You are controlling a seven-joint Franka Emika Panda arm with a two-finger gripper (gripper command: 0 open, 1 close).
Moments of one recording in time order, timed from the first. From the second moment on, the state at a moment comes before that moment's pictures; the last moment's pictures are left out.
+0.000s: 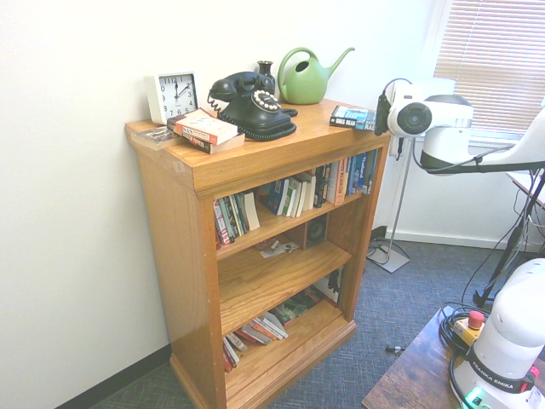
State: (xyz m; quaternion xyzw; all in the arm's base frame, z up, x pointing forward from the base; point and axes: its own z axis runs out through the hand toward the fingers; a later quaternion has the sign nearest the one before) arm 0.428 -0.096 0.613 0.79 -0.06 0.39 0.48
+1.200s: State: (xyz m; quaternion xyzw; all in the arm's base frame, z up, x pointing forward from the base) arm 0.451 -0.094 0.612 0.79 -0.05 0.38 0.48
